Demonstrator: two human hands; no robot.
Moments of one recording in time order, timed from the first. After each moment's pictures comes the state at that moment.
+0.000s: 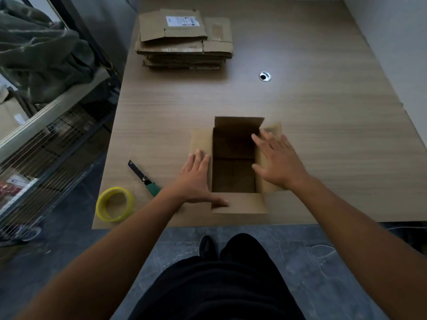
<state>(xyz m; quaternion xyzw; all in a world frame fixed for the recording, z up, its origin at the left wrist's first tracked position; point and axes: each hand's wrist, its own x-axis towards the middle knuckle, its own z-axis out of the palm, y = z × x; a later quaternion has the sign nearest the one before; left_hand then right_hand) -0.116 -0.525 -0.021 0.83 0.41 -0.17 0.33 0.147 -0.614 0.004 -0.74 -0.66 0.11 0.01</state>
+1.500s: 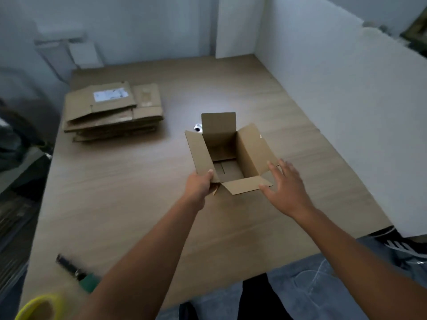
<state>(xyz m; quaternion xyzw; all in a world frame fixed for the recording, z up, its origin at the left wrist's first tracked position) 0.148 -0.489 0.001 0.40 0.54 0.19 0.72 0.307 -0.675 0.051 -0.89 -0.42 0.13 0.11</state>
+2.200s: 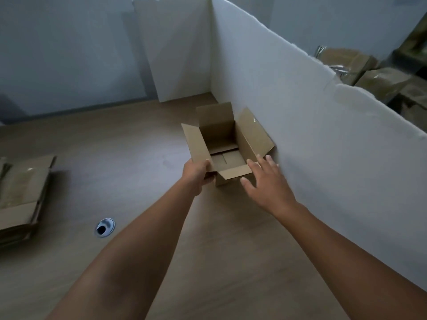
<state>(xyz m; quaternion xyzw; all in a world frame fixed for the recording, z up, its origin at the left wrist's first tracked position) 0.637 -0.309 -0.025 0.42 0.53 0.18 0.71 0.736 -0.494 0.021 -0.88 -0.44 0.11 0.10</state>
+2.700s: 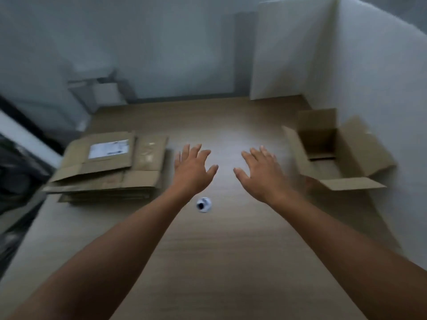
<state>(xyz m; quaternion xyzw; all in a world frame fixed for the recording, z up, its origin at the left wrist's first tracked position) 0.365 -0.203 0.035 0.85 0.50 0.05 0.13 0.535 -0.320 0.060 -0.79 -0.59 0.13 0.12</state>
